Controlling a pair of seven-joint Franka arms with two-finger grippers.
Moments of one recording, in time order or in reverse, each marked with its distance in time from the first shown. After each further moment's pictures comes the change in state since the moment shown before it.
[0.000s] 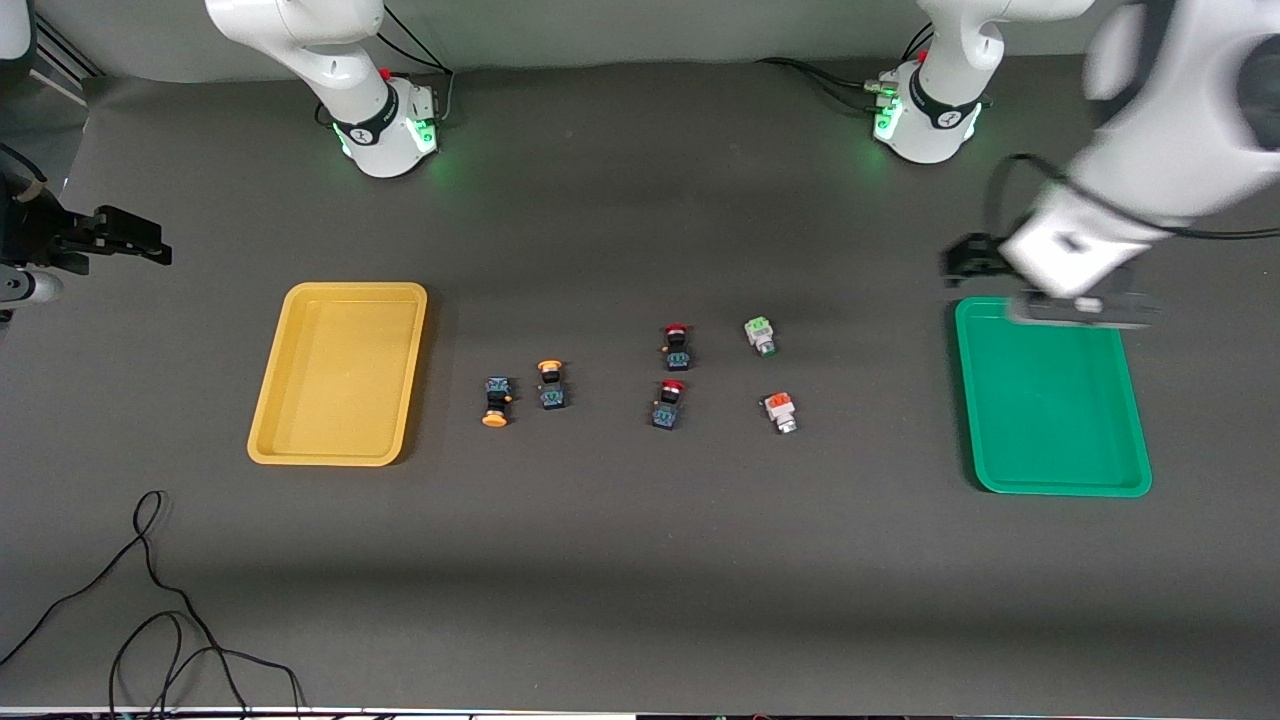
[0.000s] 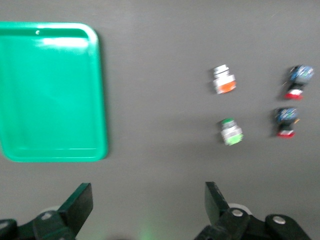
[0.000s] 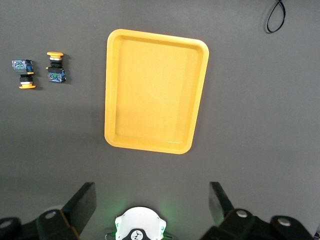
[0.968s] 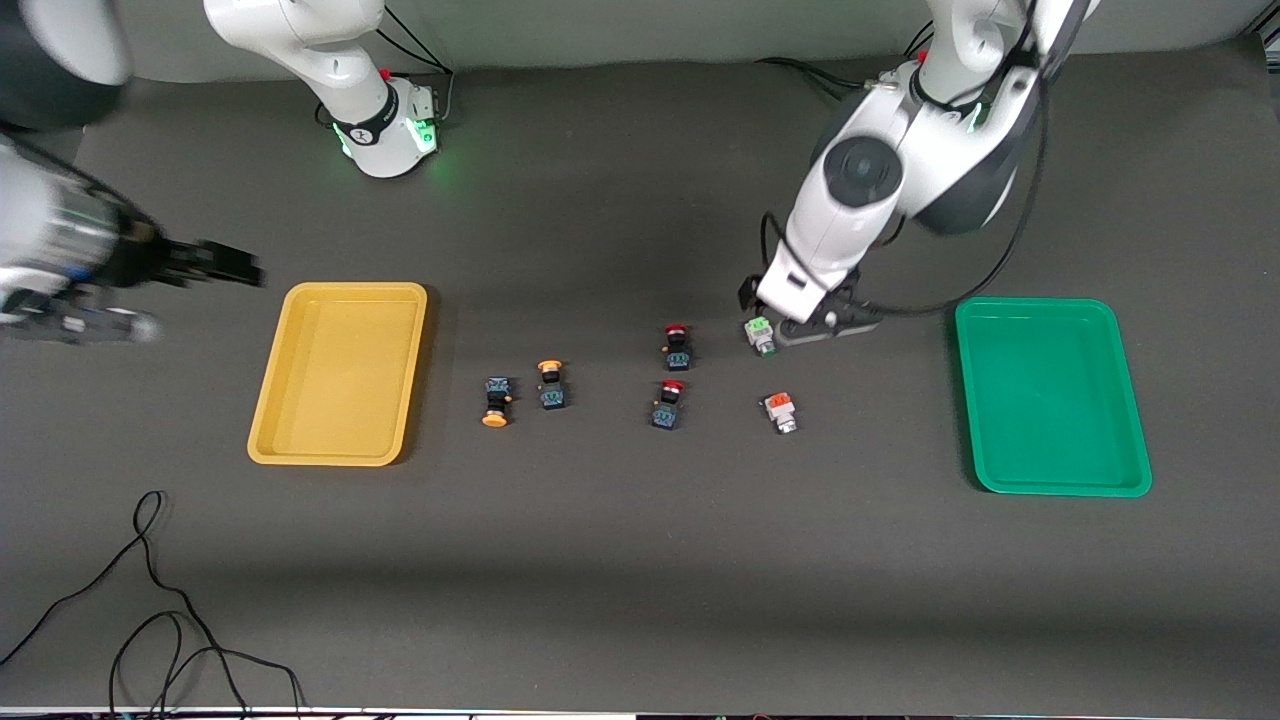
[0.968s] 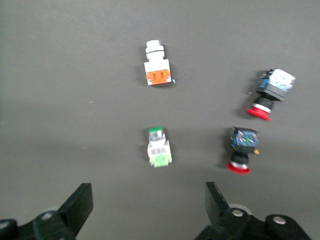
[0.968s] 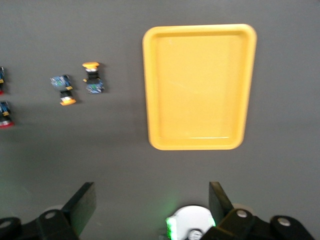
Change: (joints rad) left arm -0.200 0.241 -0.068 -0.161 0.005 0.415 -0.430; right arm 0.191 0.099 0.007 0.008 0.109 0.043 0.378
